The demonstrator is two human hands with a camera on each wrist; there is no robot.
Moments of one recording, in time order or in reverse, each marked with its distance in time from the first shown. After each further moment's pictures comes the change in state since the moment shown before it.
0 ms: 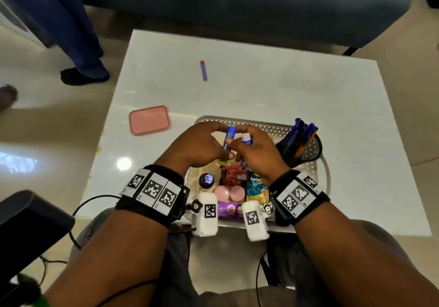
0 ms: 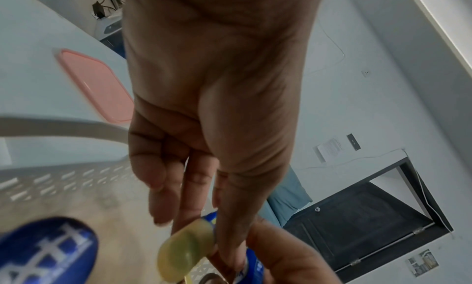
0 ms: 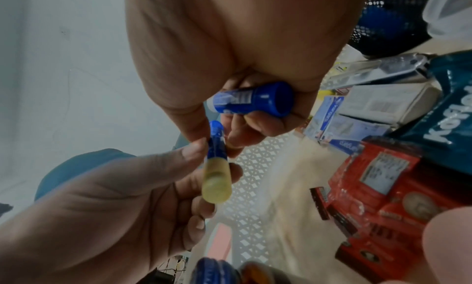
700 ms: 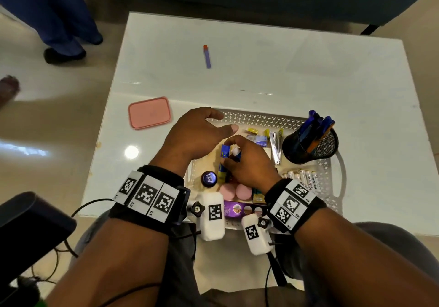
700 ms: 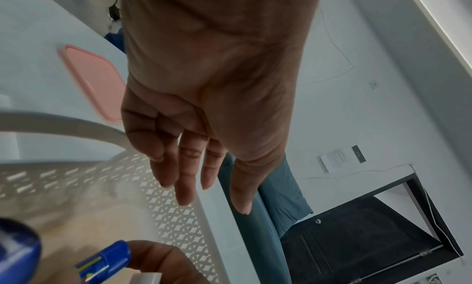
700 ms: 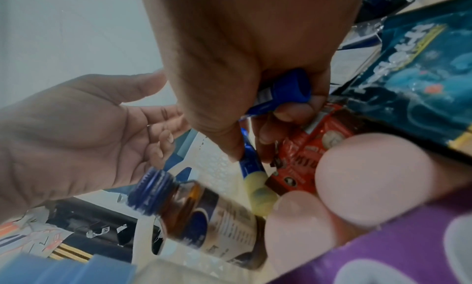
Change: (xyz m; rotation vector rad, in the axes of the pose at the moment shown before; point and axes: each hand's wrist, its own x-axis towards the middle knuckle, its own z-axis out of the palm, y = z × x) left_hand 0.013 -0.010 -0.005 -0.078 0.219 -0.094; right_hand 0.008 0.045 0.022 -0.554 -0.110 -0.027
